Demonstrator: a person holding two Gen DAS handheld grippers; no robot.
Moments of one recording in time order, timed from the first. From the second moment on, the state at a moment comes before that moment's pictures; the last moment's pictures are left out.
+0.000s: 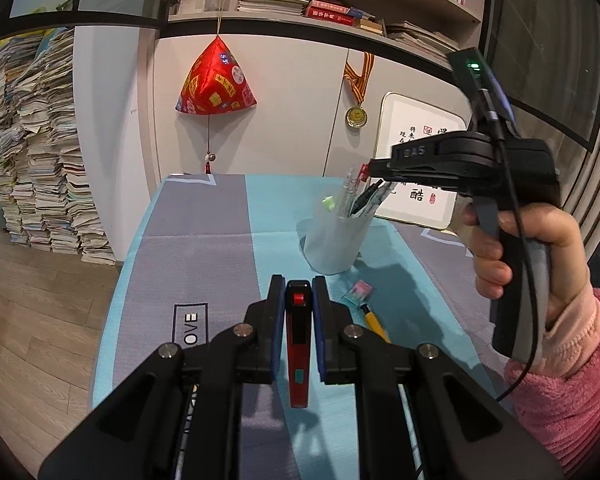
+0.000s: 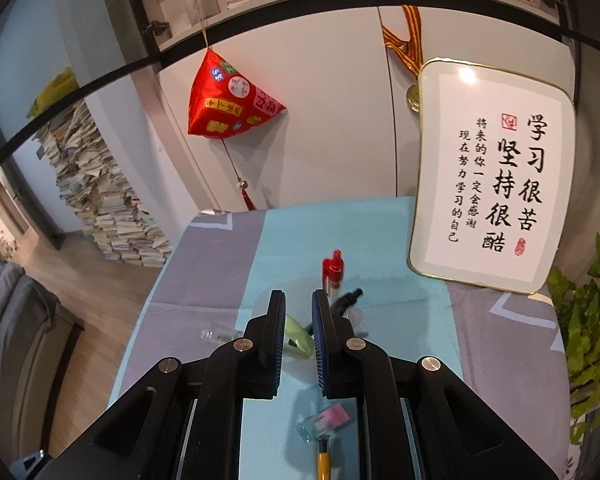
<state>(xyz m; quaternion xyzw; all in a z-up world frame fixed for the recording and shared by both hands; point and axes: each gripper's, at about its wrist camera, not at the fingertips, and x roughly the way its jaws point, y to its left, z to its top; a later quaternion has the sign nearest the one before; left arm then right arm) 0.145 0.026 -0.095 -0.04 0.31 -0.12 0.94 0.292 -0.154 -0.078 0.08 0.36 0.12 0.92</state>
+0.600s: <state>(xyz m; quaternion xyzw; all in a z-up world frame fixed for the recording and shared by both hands) 0.151 0.003 -0.075 -0.03 0.30 -0.12 0.95 0.221 -0.189 -0.094 0.04 0.36 0.11 0.93</state>
